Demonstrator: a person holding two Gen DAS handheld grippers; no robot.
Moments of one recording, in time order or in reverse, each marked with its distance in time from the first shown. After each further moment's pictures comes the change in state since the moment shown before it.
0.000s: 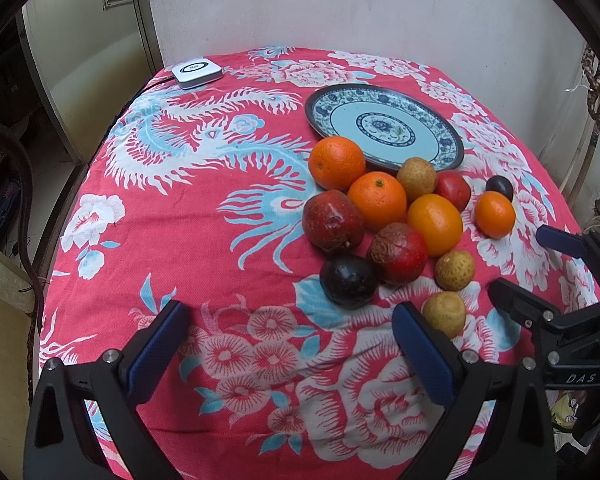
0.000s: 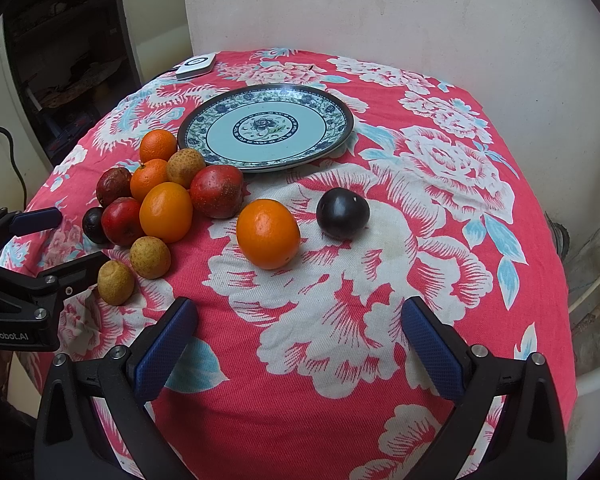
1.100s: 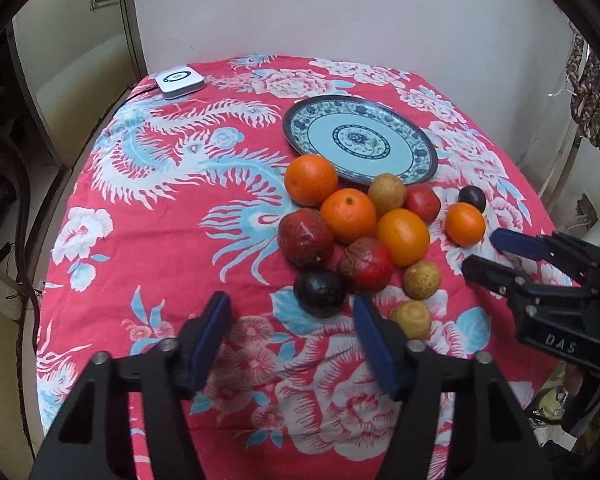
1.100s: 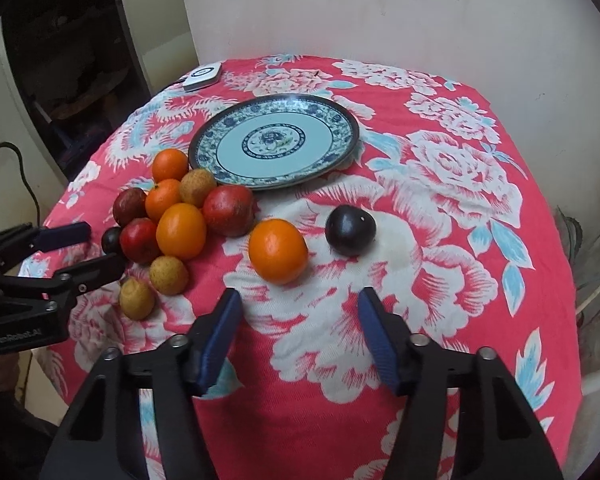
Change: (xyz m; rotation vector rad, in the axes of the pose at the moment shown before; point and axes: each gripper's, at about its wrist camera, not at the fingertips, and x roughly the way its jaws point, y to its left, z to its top) left arm -0.010 -0.006 0.010 0.008 -0.004 -0.074; right arm -0.005 -0.003 0.011 0.026 0.002 0.079
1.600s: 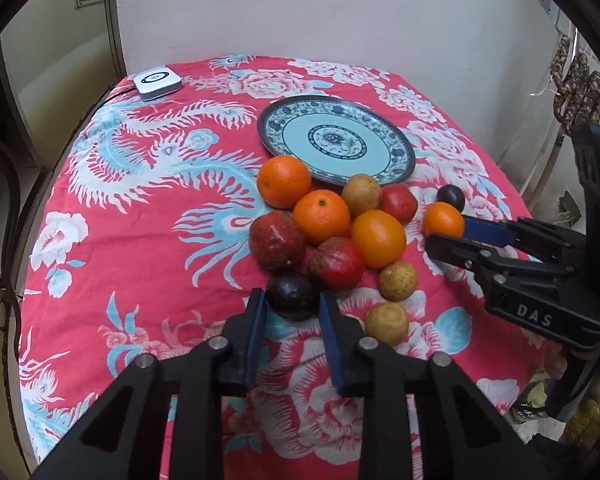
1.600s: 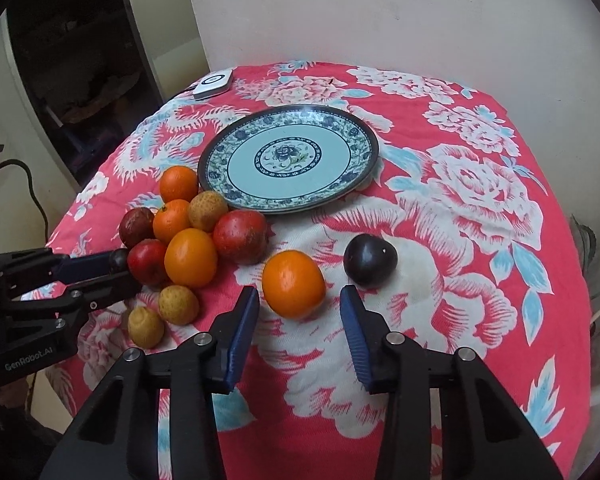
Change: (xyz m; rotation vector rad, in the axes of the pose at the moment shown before) left arm 0.001 -0.004 0.000 0.014 -0.007 -0.072; right arm 0.009 0.002 0.013 0.000 -0.022 0.048
